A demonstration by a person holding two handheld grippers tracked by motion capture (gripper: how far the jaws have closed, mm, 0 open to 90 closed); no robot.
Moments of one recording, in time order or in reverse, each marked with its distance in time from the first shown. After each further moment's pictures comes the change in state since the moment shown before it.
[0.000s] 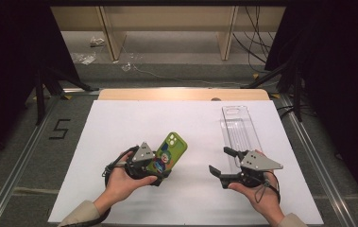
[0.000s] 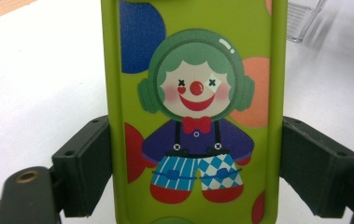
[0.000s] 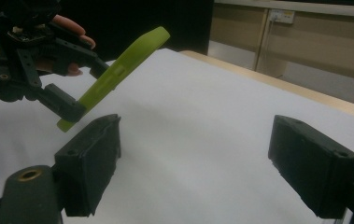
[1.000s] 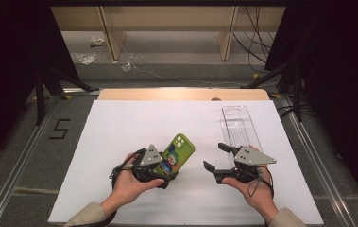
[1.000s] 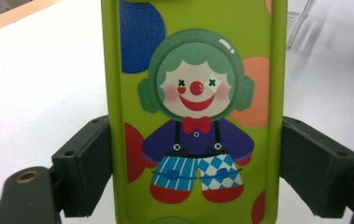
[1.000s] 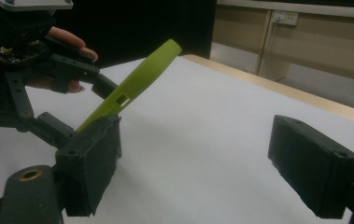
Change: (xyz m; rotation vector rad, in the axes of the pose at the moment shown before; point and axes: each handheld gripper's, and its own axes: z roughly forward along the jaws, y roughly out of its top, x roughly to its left) left arm -0.017 0.005 0.012 -0.032 -0.001 0.034; right arm 0.002 0.011 0.016 -0.003 0.009 0.003
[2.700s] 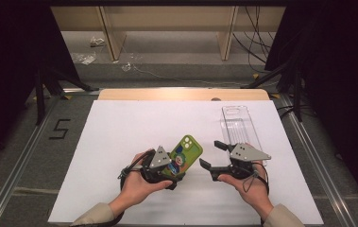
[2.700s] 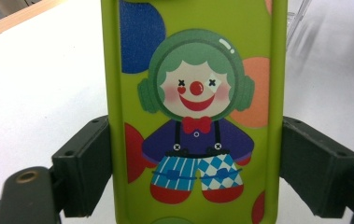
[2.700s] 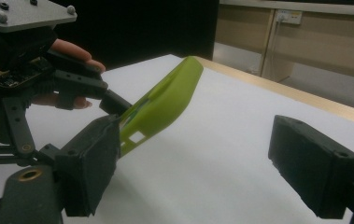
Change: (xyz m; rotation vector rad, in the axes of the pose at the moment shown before) left arm -0.014 0.007 0.015 0.003 0.005 0.034; right arm 0.001 0.005 0.012 0.000 0.011 0.012
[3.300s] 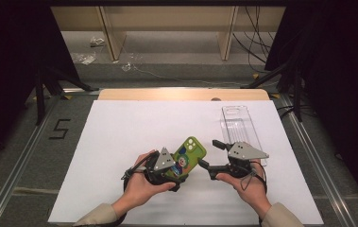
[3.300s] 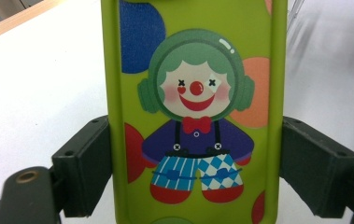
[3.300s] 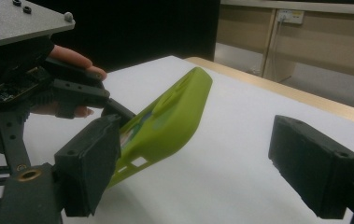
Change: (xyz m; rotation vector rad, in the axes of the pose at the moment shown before) left arm -0.007 0.002 0.005 0.003 -0.001 0.027; right arm 0.001 0.002 0.005 0.002 0.008 0.006
